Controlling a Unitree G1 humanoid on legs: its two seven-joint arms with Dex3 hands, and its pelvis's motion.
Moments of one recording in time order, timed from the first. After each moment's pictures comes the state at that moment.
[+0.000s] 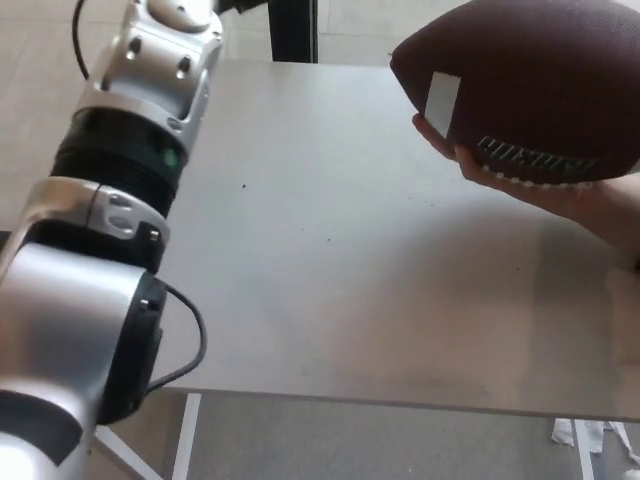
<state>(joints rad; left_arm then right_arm) -1.16 0.22 -0.04 0.83 0.08 0.37 0.07 -0.48 -0.21 -0.46 0.17 0.45 0.27 -0.52</state>
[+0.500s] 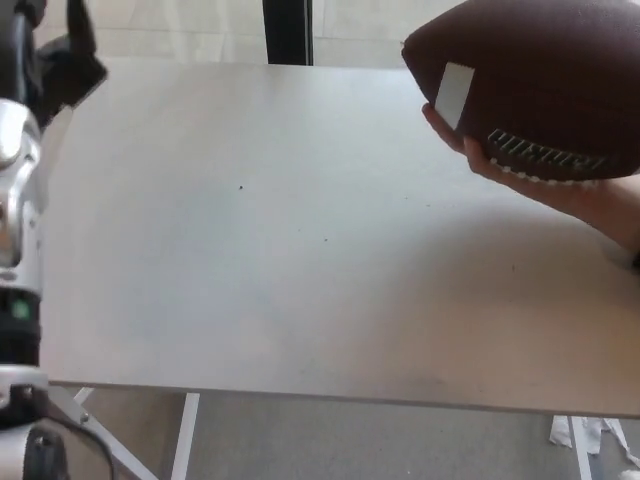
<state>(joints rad) -0.60 0.34 0.29 0.36 -0.02 0.38 -0.02 -0.08 -0.34 -0.73 -0.04 0.56 0.33 -0.45</state>
